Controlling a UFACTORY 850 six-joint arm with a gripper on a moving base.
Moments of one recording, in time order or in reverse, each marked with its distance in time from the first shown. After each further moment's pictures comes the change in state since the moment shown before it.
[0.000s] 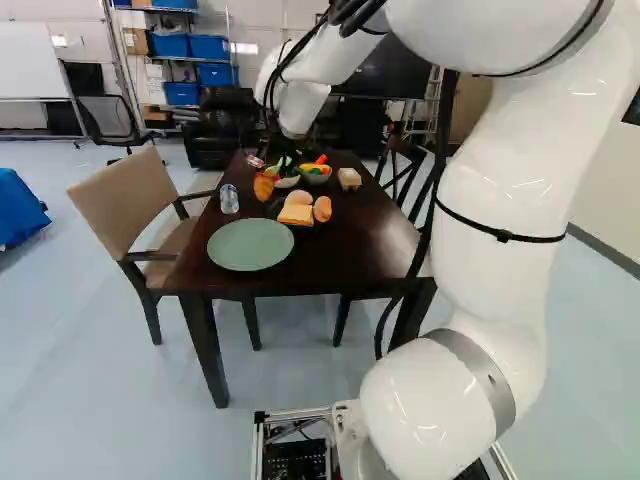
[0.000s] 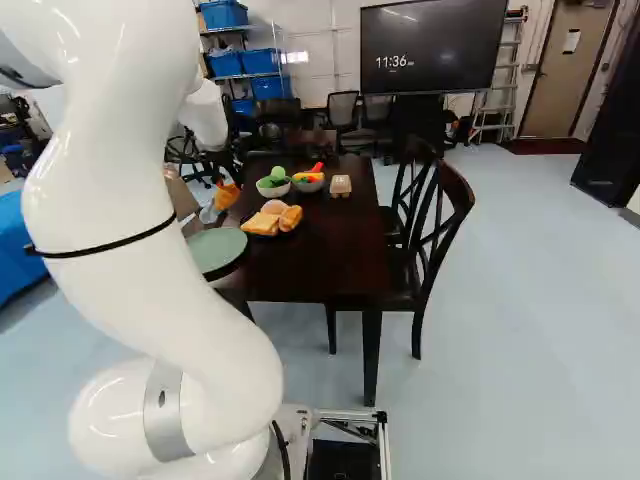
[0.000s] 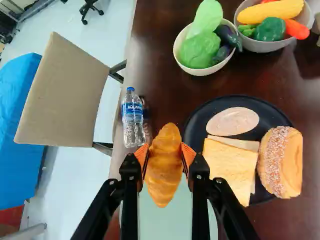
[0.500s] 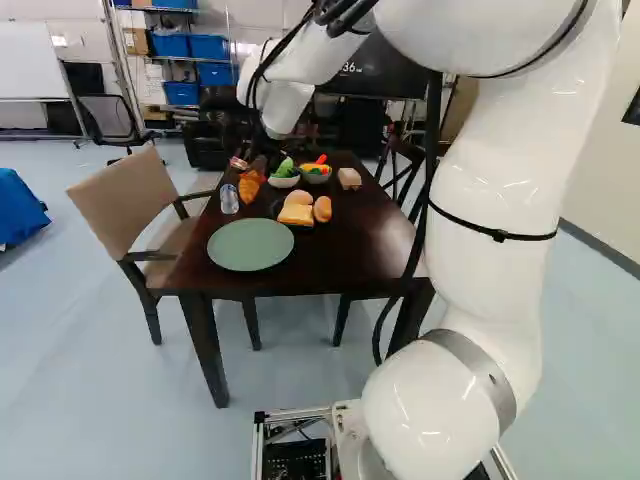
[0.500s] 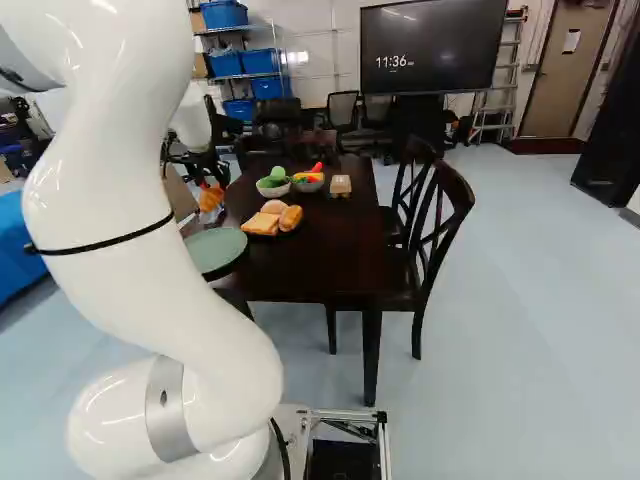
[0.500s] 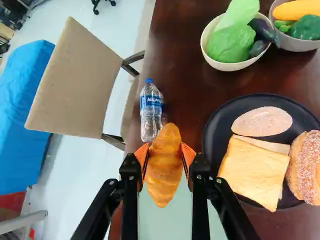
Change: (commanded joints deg) arm 4.5 -0.7 -0.8 0.0 0.0 0.0
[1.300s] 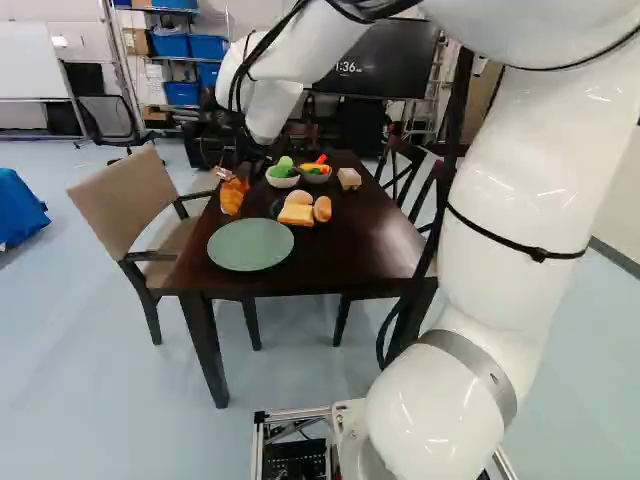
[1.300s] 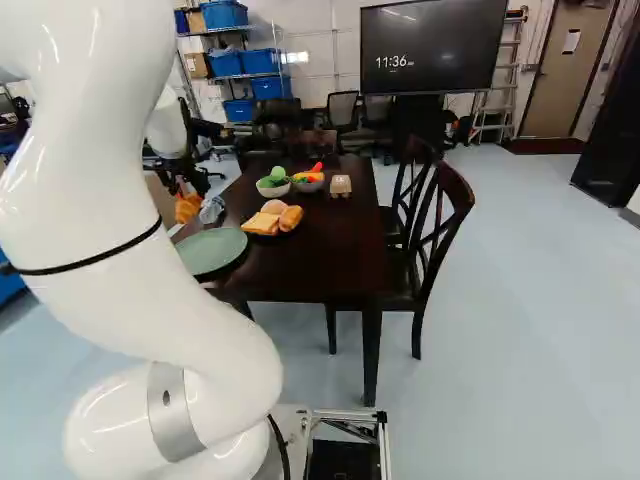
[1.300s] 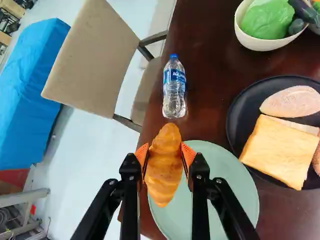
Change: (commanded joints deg) arm 5.4 6.2 7.0 0.0 0.0 0.0
